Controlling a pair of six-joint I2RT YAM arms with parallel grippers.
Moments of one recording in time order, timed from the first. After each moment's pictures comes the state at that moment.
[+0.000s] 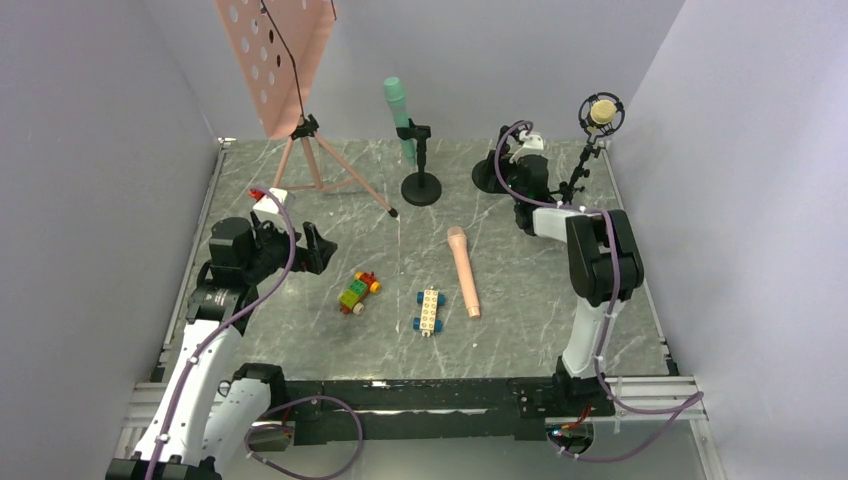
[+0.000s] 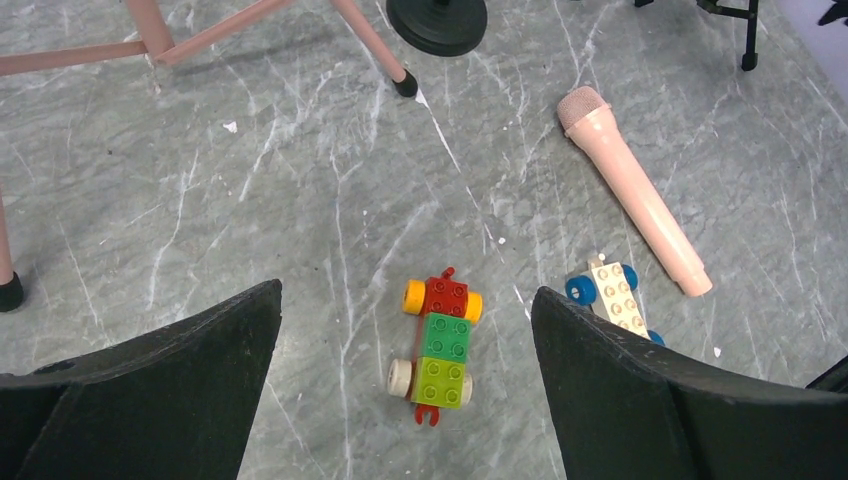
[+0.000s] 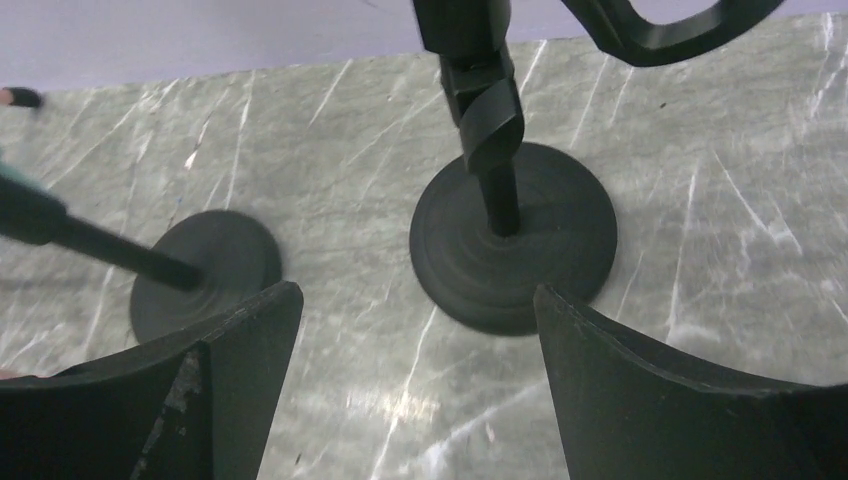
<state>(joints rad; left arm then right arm) -0.09 0.75 0.72 -0.34 0.40 -0.11 0.18 1.91 1.08 0.57 -0.07 0.27</state>
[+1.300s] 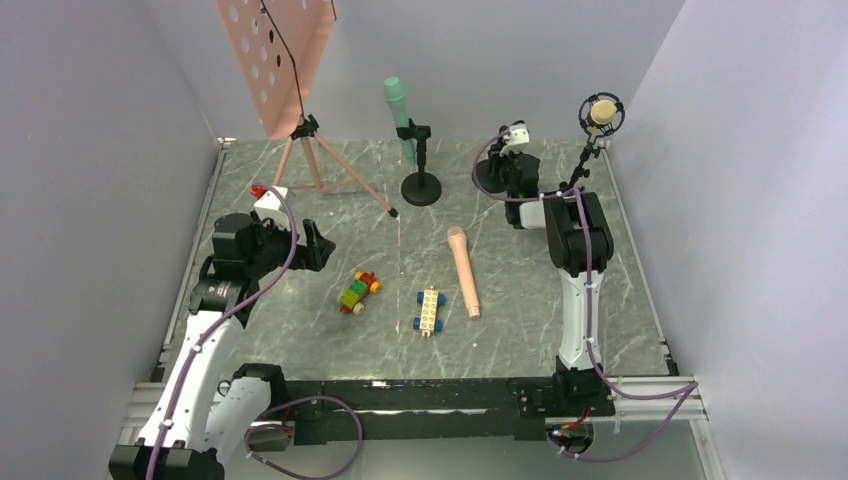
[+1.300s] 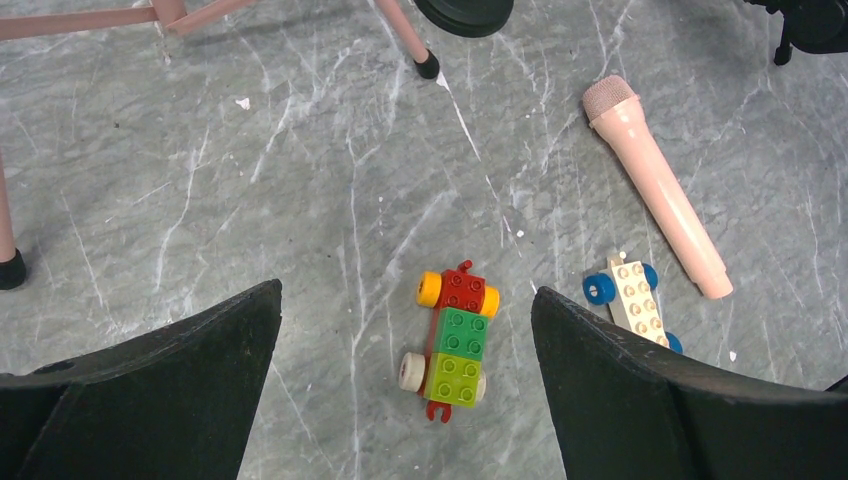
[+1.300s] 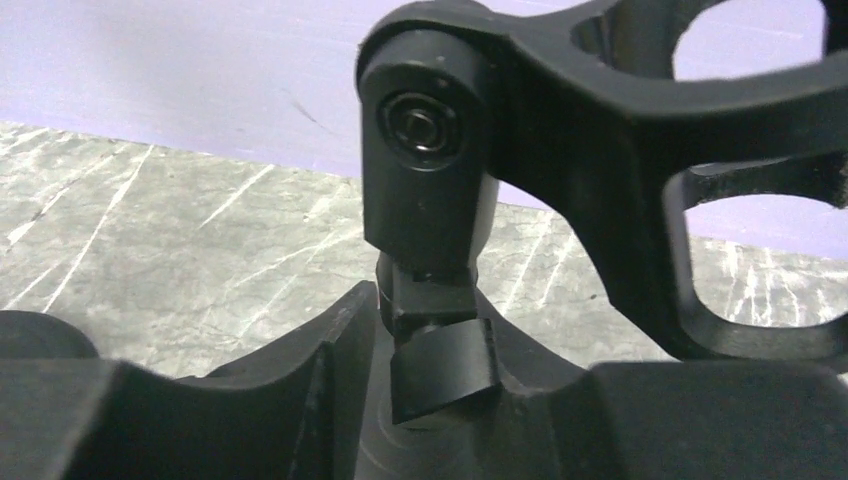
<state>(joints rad) -0.07 0.81 0.72 -0.34 0.39 -0.11 0.16 2.28 1.32 0.94 -0.04 -0.03</state>
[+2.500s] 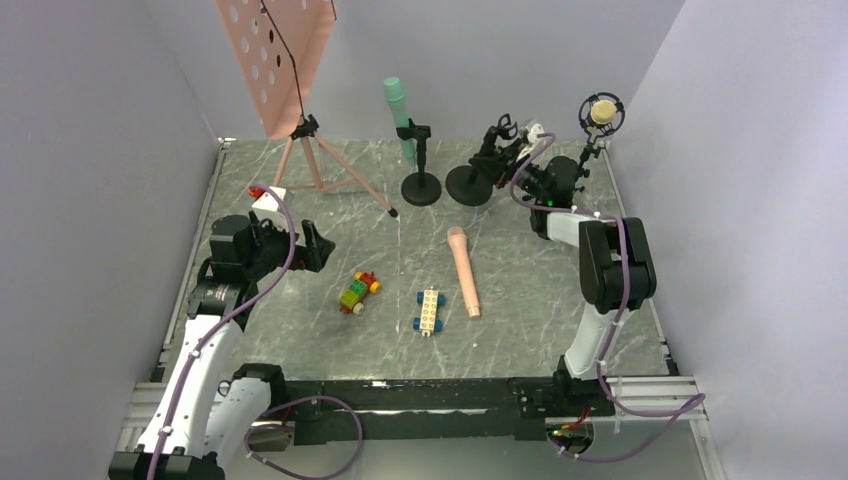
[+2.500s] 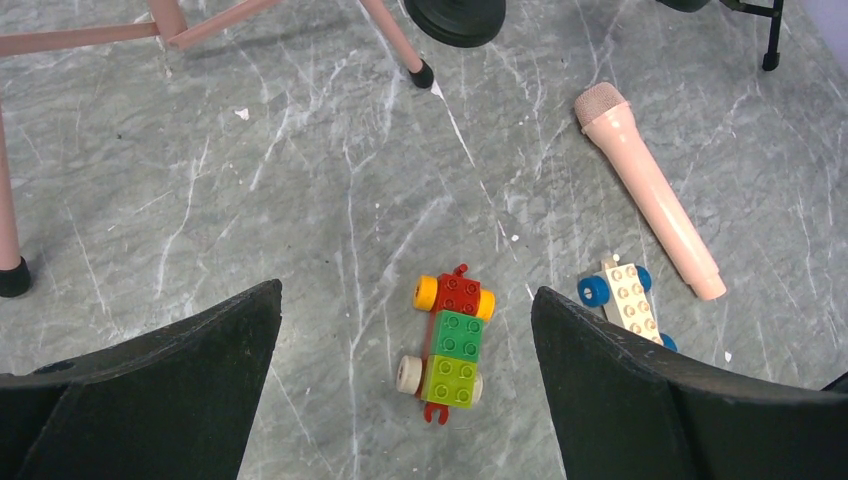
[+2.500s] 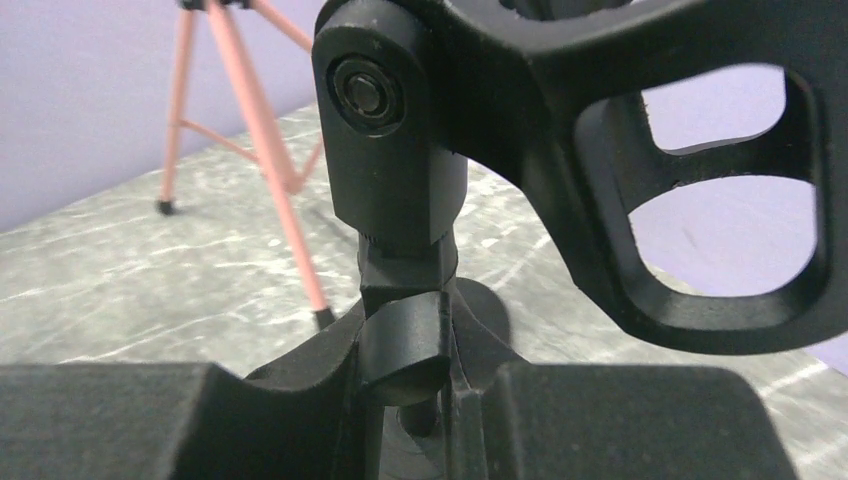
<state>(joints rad) -0.06 0.78 0.72 -0.34 0.40 -0.11 0.10 1.89 1.04 1.06 -0.79 0.27</state>
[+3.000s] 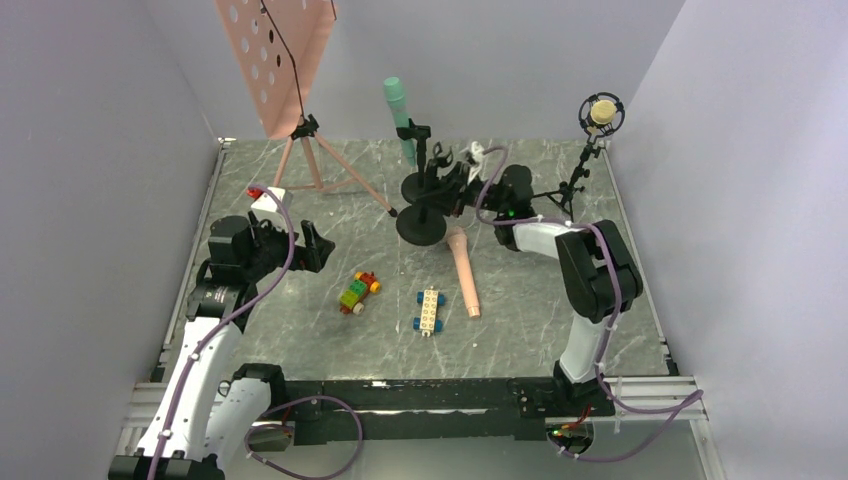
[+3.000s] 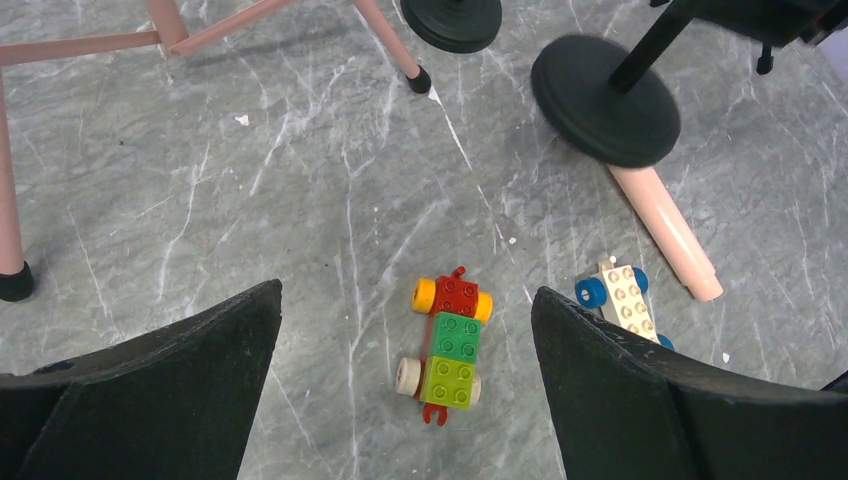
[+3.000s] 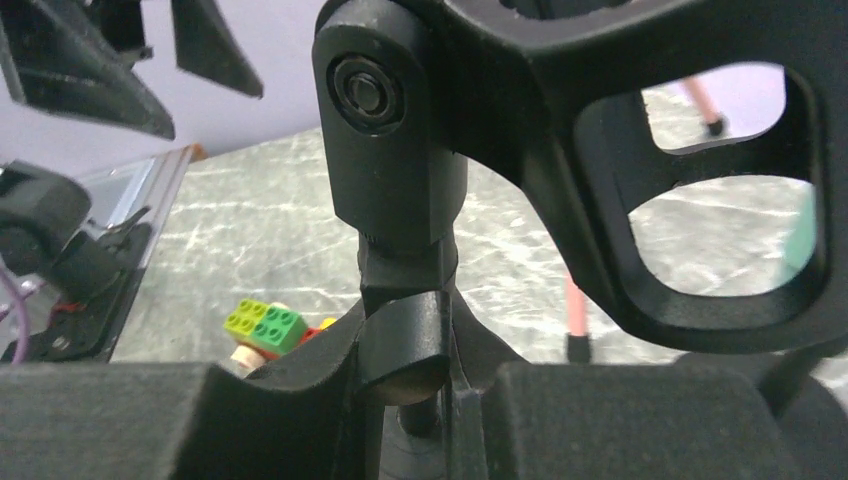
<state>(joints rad) -0.06 0.77 0.72 -0.34 0.40 -0.11 0.33 1.84 1.01 1.05 -1.01 0.36</state>
